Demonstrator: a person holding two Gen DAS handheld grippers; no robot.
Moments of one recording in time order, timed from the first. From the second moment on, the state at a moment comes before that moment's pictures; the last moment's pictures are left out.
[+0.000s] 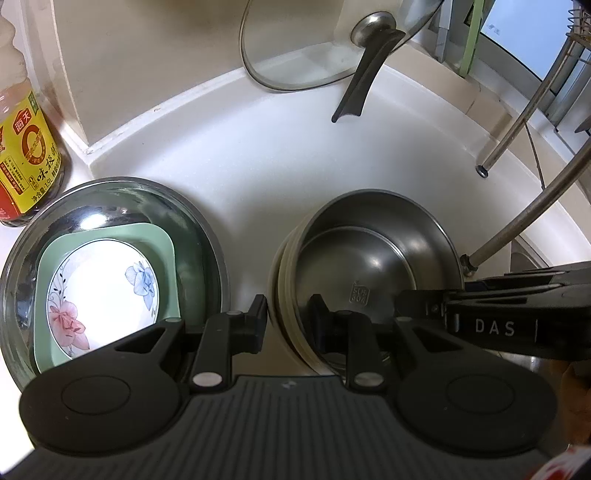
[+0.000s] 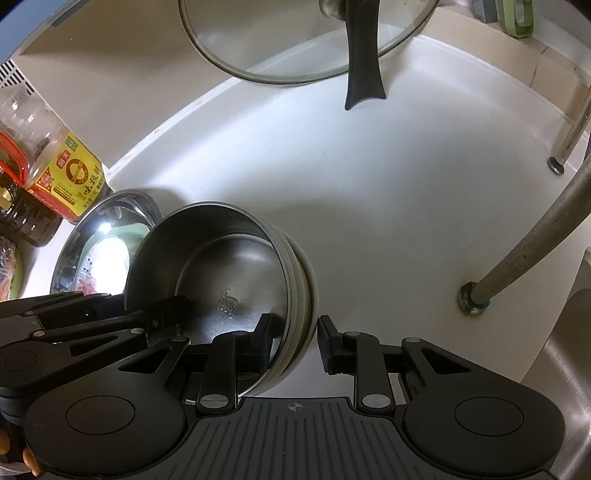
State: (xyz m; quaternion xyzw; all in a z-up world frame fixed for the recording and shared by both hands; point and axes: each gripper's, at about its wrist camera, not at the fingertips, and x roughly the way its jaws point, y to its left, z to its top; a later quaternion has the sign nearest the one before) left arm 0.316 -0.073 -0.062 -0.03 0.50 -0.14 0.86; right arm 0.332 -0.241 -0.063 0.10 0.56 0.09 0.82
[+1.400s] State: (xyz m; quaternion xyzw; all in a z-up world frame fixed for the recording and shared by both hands) left arm 0.316 -0.072 -0.057 -0.03 0.50 -0.15 0.85; right arm 0.329 -0.248 -0.060 0.11 0.54 0.09 0.83
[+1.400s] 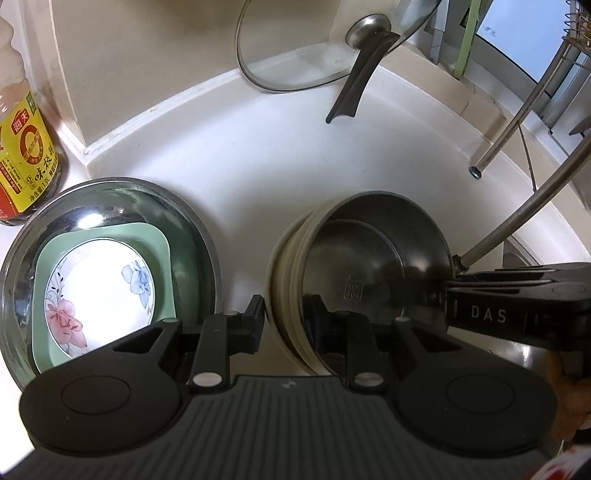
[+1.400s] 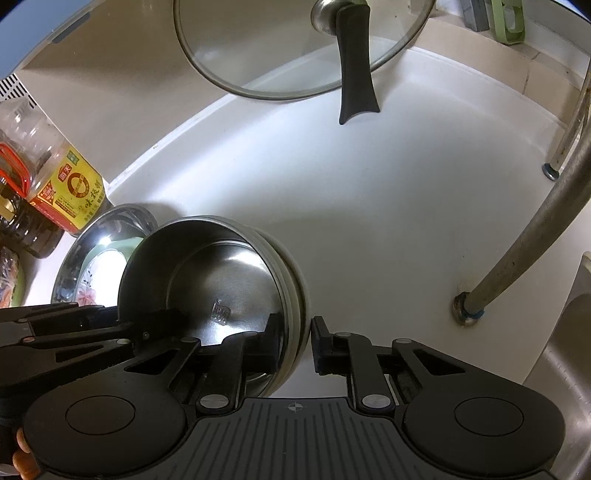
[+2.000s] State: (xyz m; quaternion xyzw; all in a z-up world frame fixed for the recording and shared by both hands) left arm 0.318 -0.069 -0.057 -0.04 0.50 -0.14 0.85; right arm 0.328 -0.244 -0.062 0.09 0.52 0.10 0.84
